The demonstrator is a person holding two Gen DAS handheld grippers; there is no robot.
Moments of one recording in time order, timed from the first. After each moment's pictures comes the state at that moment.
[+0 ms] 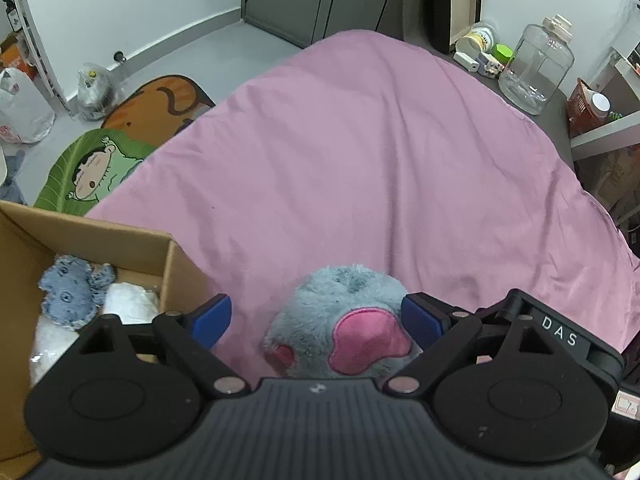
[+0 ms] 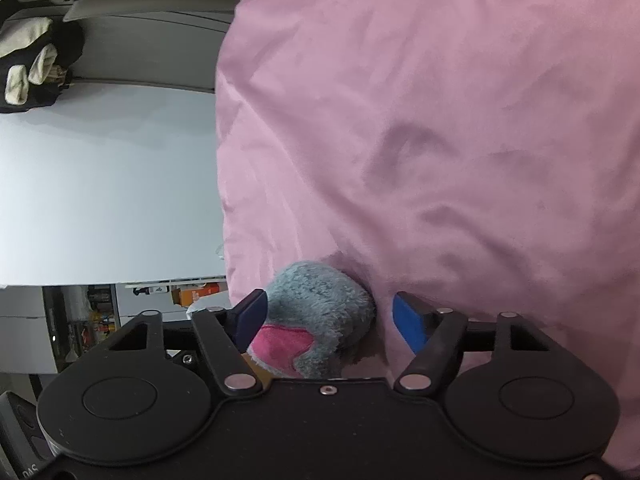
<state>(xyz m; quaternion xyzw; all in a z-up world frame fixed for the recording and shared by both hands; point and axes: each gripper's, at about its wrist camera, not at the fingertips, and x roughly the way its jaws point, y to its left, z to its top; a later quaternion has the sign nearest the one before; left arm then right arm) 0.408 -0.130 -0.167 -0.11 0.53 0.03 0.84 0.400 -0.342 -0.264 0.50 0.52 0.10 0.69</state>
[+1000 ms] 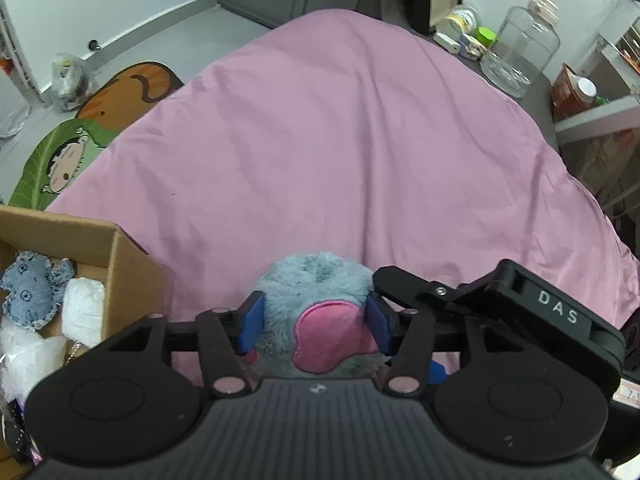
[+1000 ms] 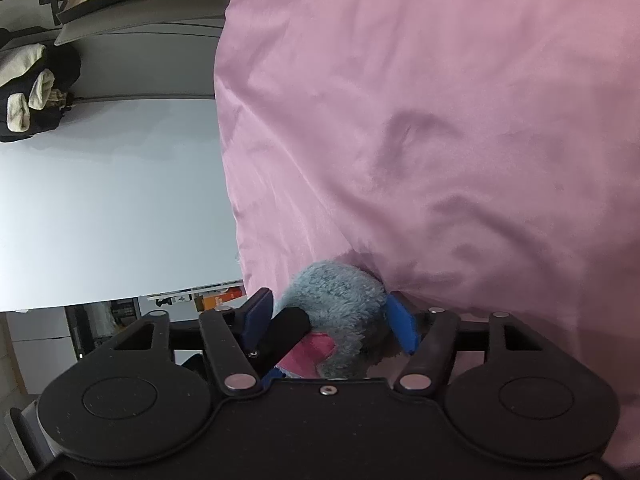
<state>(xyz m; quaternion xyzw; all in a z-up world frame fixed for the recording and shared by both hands) 0.416 -0.141 -0.180 -0.12 0.54 0.00 0.83 0.407 -0.343 -0.268 0.54 0.51 0.10 0.66</state>
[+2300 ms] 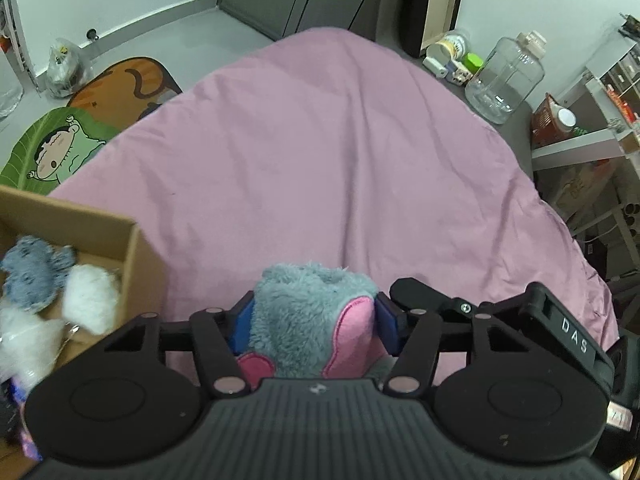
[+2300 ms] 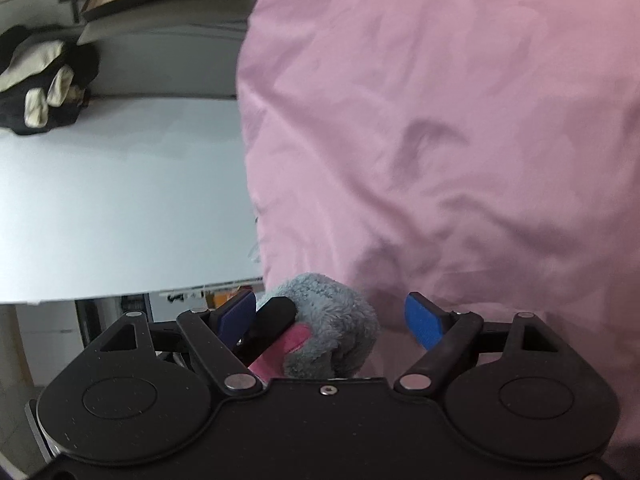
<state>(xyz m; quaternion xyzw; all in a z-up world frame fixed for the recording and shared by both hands) 0.398 -0.126 -0.156 -0.17 0.52 -0.02 0.83 0.385 -0.346 -0.240 0.54 0.50 0.13 0.67</state>
